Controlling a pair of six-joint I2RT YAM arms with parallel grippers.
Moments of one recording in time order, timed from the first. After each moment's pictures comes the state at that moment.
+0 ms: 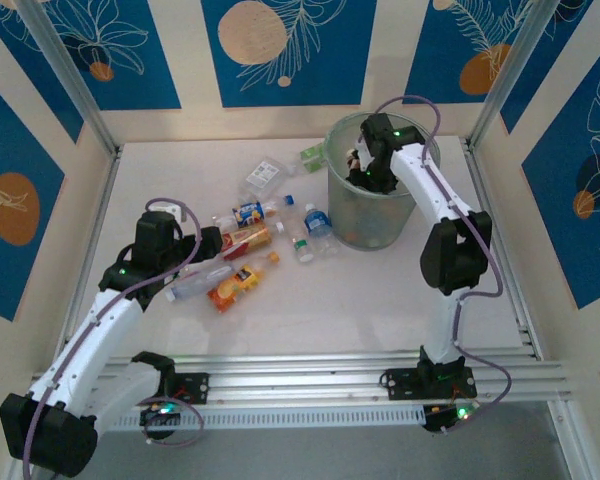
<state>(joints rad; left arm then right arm) -0.29 0.92 0.79 -0.54 -0.04 -0.39 0.28 2.01 1.95 -1.25 -0.12 0.13</state>
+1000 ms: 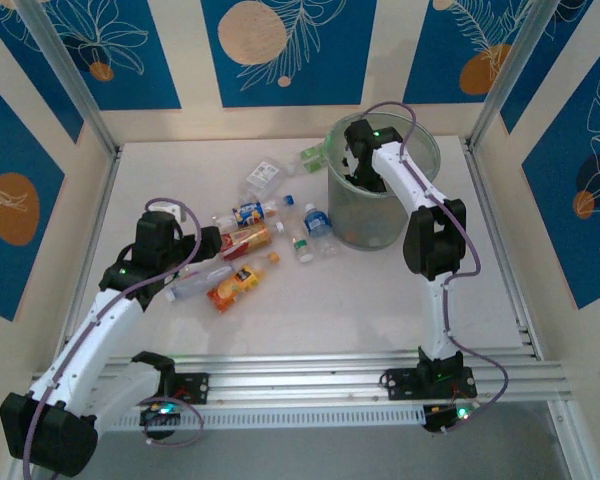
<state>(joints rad) -0.29 0.92 0.79 -0.54 -0.06 -0.39 0.31 2.20 2.10 -1.31 -0.02 0.11</state>
